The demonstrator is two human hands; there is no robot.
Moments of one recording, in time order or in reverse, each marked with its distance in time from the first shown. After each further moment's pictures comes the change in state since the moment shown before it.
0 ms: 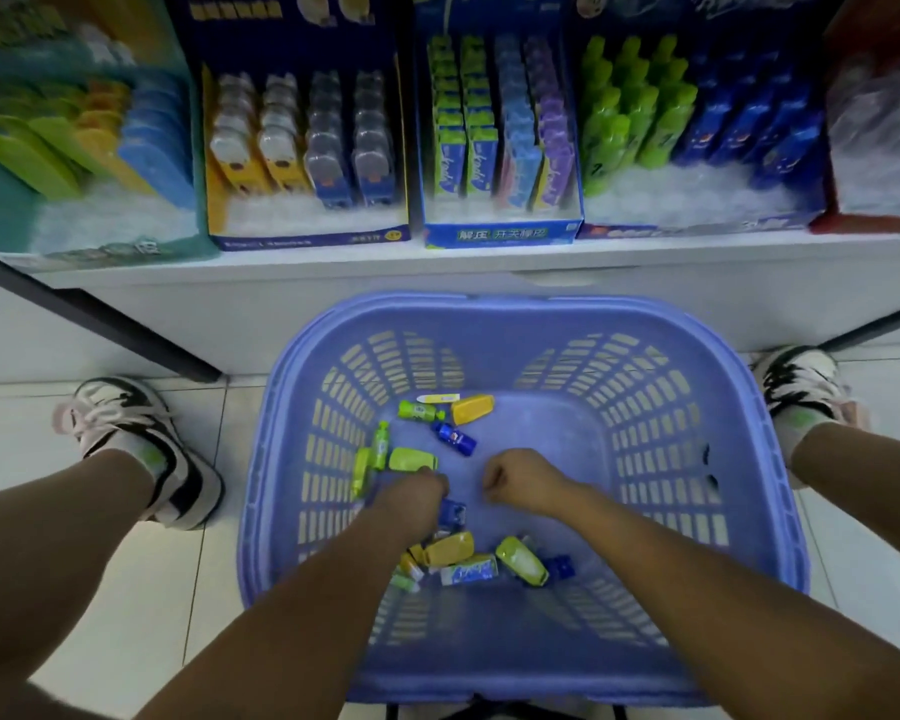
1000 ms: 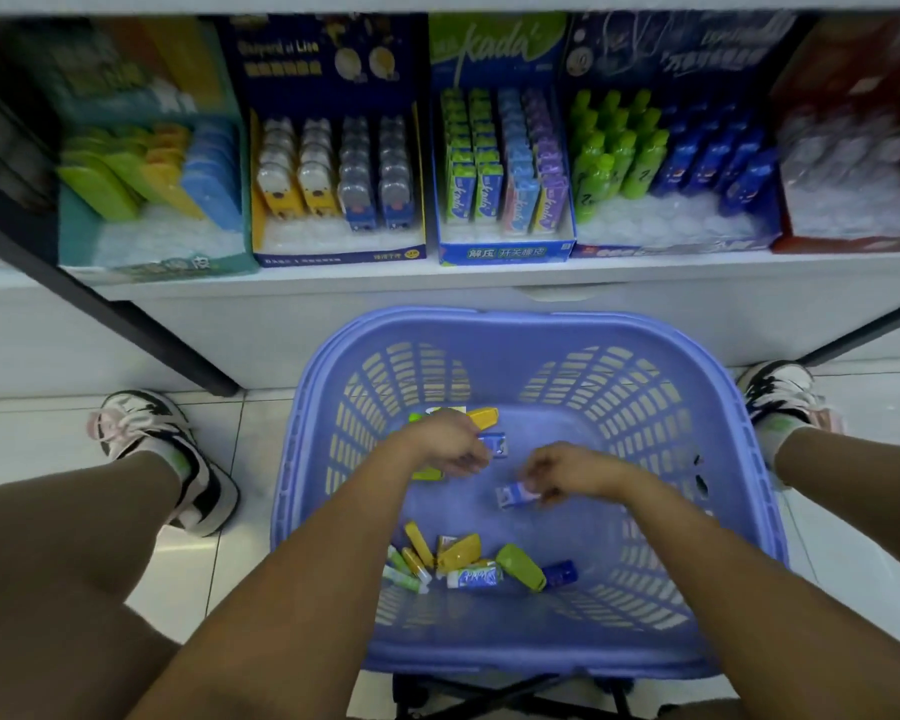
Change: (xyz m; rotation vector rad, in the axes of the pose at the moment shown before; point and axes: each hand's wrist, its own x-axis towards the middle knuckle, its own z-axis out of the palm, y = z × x) left_hand -0.018 0.021 -0.082 -0.977 -0.075 -0.010; right_hand -0.046 0.001 -0.048 0.387 -0.142 0.110
